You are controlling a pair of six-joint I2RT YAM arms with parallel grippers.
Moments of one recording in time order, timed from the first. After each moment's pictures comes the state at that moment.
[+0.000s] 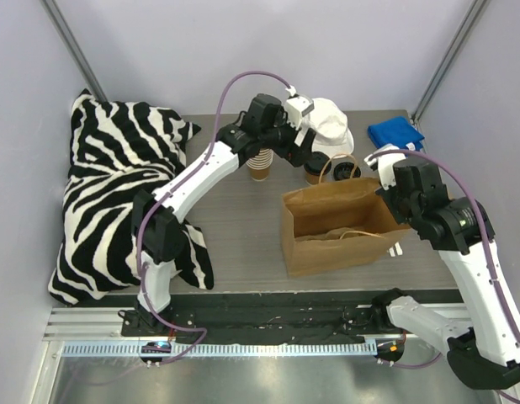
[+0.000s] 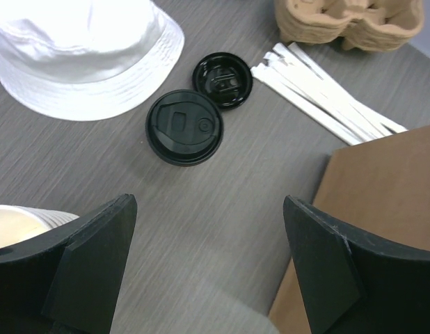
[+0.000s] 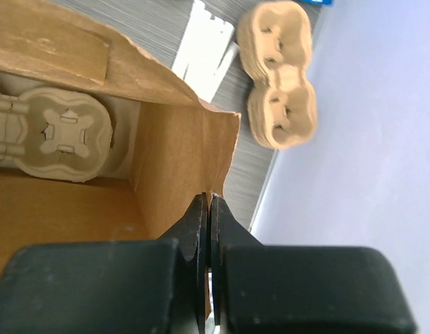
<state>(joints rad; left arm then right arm) -0.69 1.98 2.00 -0.50 0.31 0.03 0.40 0.96 1.42 -1.26 0.38 -0.29</state>
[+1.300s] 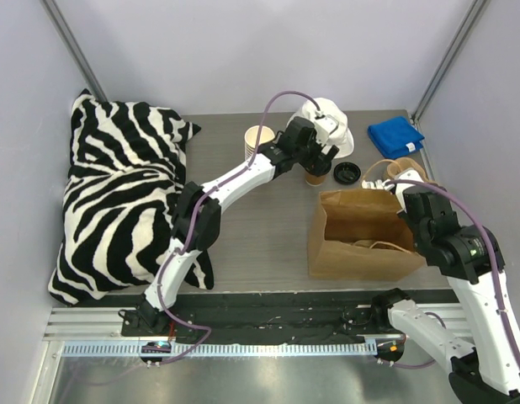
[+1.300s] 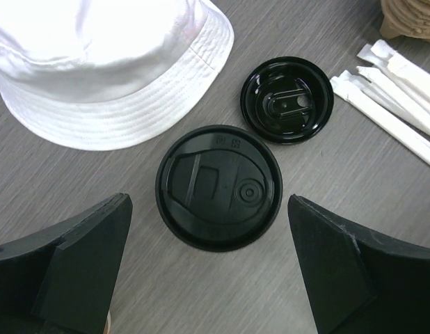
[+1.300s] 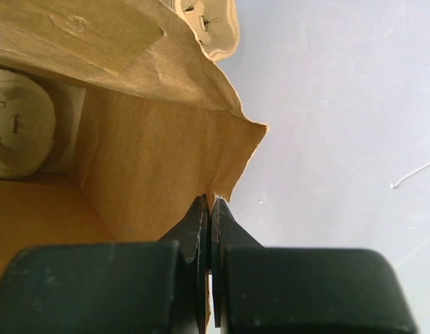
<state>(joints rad) -0.77 2.32 2.13 -0.31 0.05 0.09 0.35 0.80 1.29 -1.37 0.66 -0.37</state>
